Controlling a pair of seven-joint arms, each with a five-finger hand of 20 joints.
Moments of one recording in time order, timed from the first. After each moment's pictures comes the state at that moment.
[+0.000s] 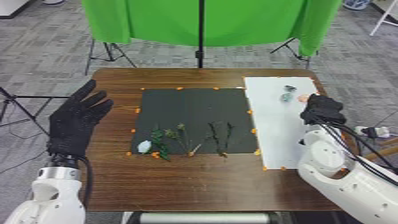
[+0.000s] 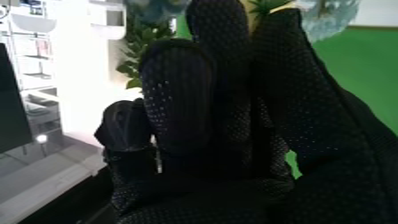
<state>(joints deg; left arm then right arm) 122.0 -61.4 -95.8 -123.9 37.6 9.1 16.2 -71.3 -36.4 41.7 -96.9 -133.7 12.8 58.6</state>
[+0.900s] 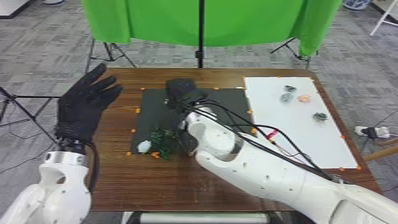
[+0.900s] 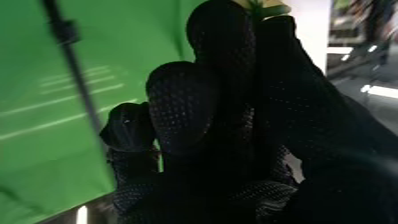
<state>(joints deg) 114.5 -58.9 -92.0 -123.5 38.6 8.9 14.8 -50.6 -74.2 21.4 -82.9 -135.0 12.1 30.6</state>
